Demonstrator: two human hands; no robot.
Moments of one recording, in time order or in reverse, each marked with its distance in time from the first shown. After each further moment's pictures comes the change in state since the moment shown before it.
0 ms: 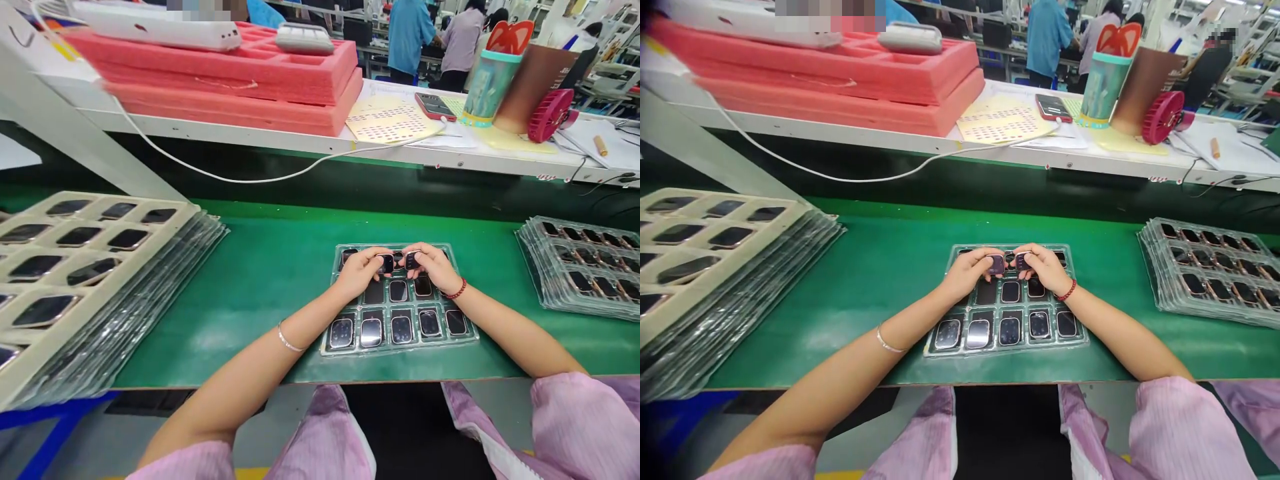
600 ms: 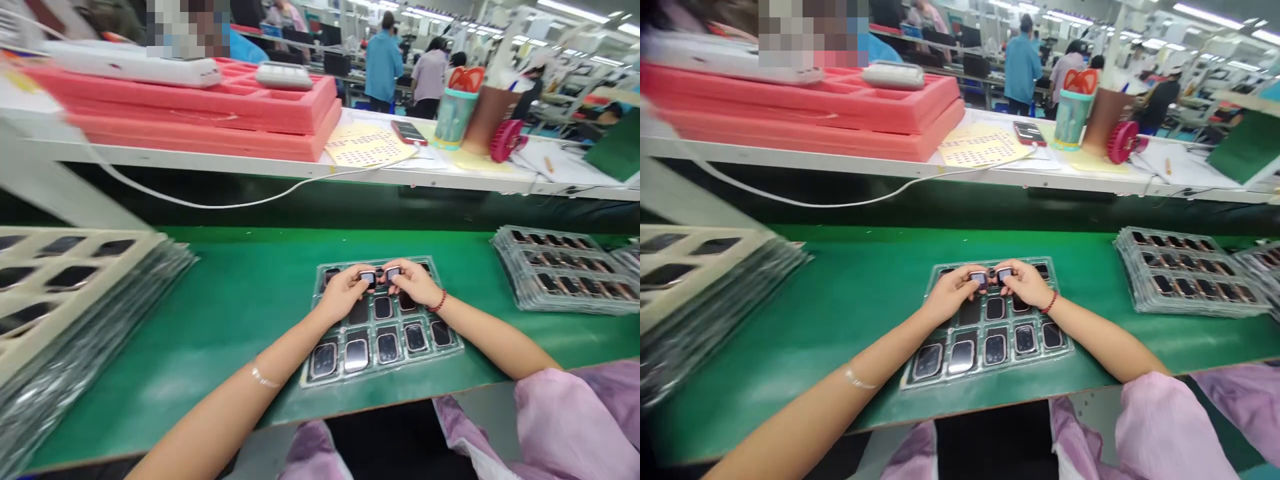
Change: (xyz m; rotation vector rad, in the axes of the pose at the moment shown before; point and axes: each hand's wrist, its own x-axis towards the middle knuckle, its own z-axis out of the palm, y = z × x) left_hand -0.002 0.003 0.003 -0.033 0.014 0.001; right_hand 0.001 0.008 0.004 -0.034 -0.011 -0.037
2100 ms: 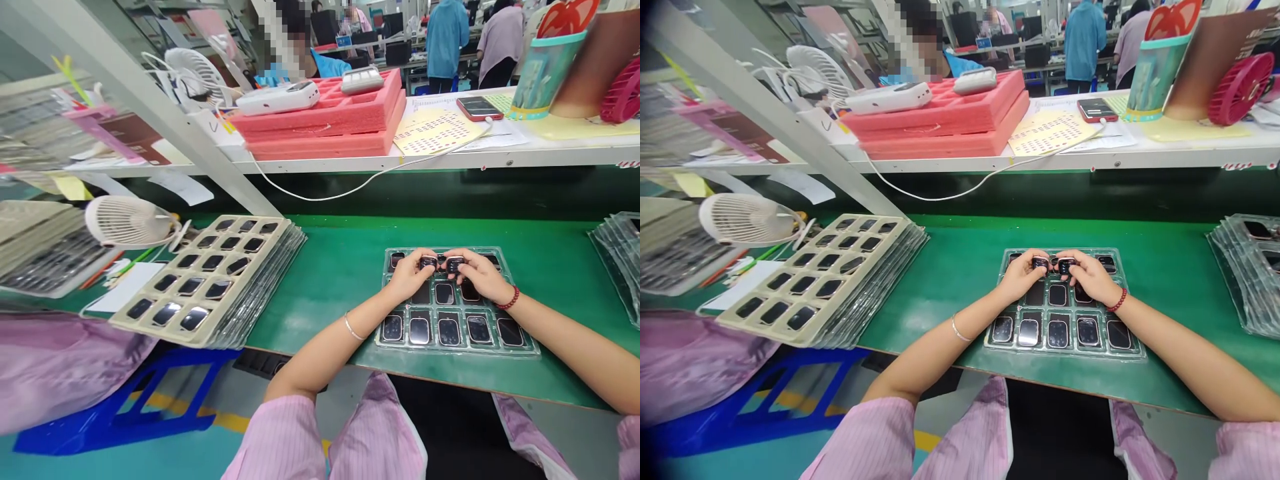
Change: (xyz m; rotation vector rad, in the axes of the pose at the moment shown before) left_hand -0.002 -0.019 0.000 0.178 0.008 0.174; right_hand -0.009 -0.005 0.003 -0.163 -0.010 -0.047
